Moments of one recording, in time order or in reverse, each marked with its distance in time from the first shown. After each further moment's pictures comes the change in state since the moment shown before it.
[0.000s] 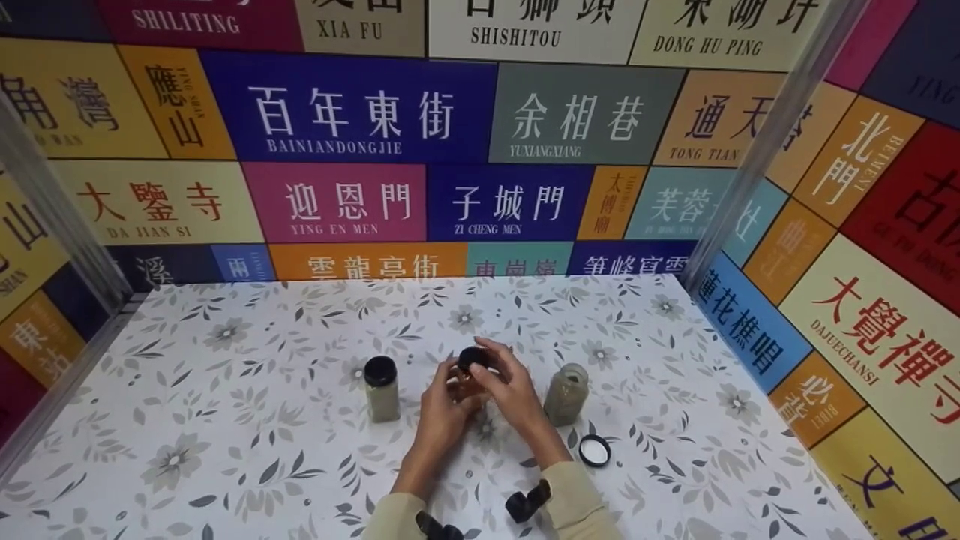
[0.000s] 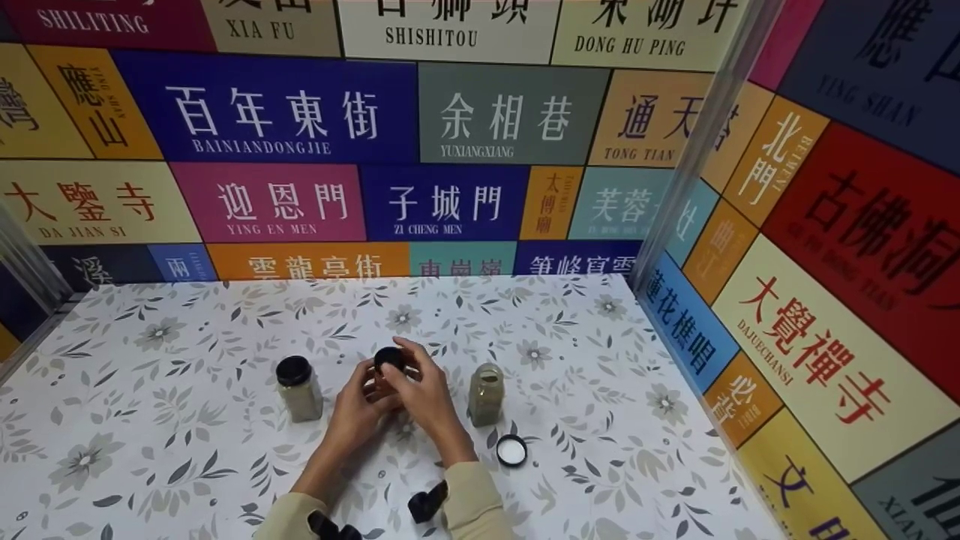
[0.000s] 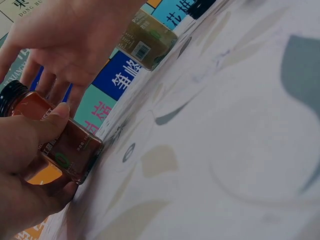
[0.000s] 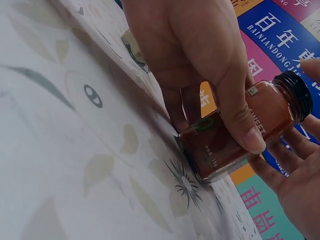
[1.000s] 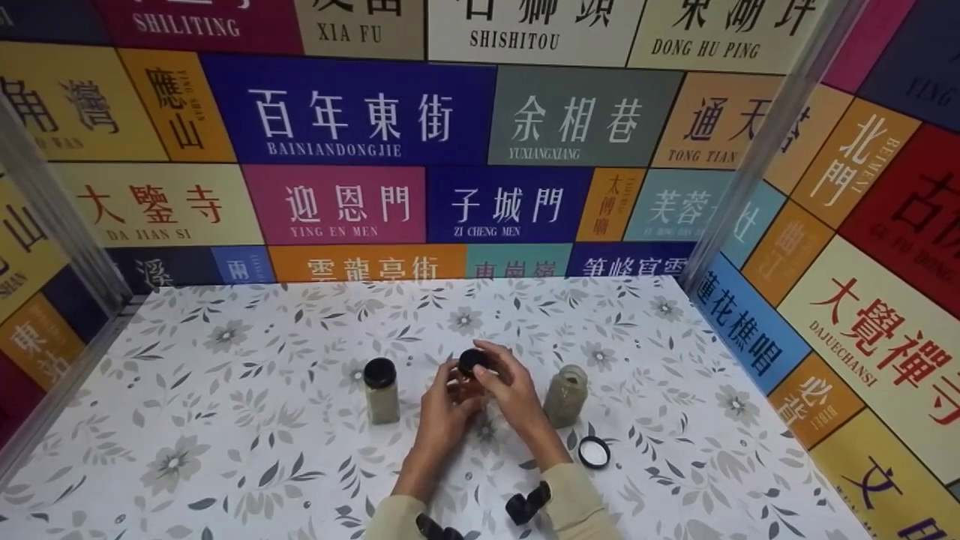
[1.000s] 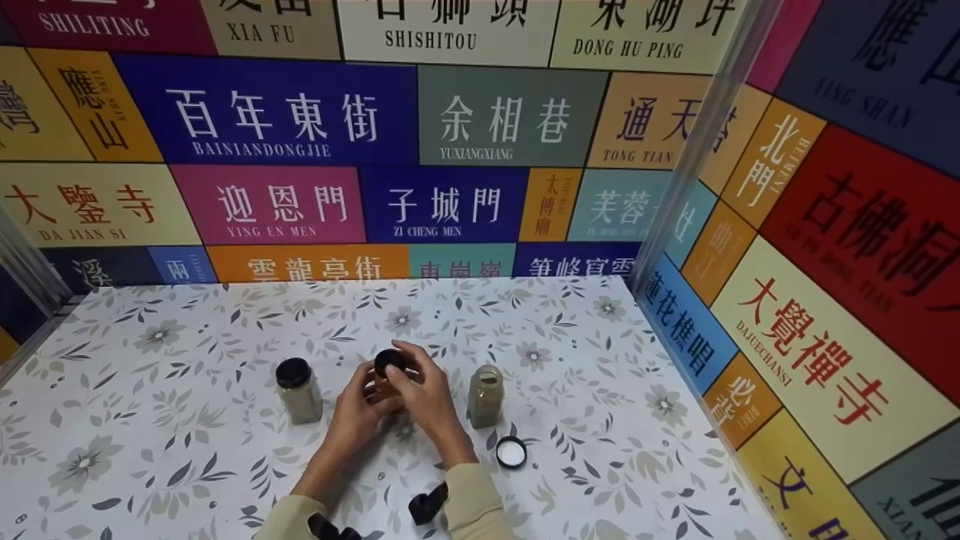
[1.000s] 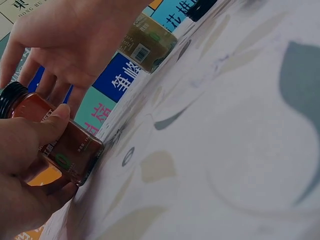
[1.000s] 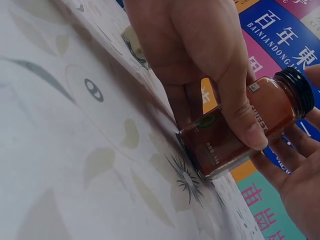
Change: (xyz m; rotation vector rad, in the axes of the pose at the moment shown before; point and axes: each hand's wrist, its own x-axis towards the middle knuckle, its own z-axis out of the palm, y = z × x) left_hand 0.000 0.001 0.001 -0.008 0.005 0.007; right_hand 0.000 0.001 -0.003 0.048 -0.003 -0.026
